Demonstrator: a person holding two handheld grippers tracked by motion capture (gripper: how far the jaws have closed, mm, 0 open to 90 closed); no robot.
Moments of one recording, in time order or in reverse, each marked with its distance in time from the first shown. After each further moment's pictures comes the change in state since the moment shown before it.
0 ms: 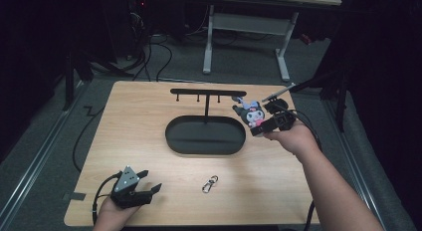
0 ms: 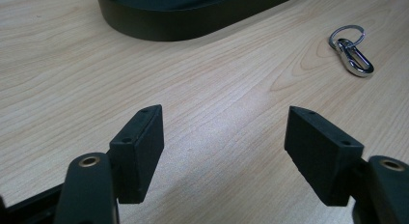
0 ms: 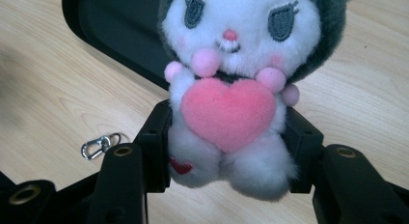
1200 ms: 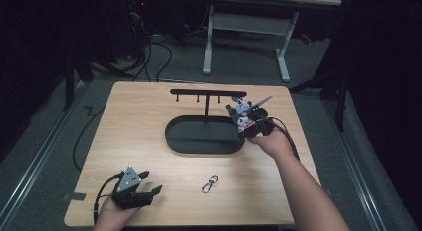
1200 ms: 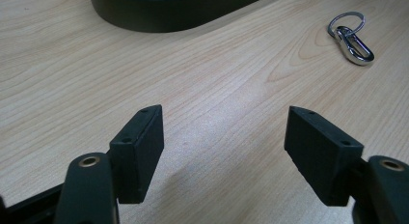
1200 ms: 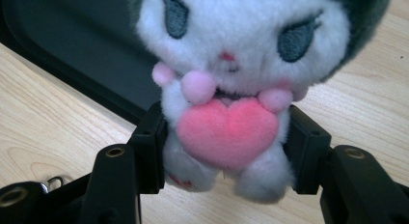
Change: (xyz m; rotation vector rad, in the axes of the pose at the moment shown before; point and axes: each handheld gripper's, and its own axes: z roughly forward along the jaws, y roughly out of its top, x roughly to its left) left arm -0.001 -0.001 0.003 0.030 -0.012 0.018; right arm 0.000 0.008 0.080 0.007 -0.083 -0.015
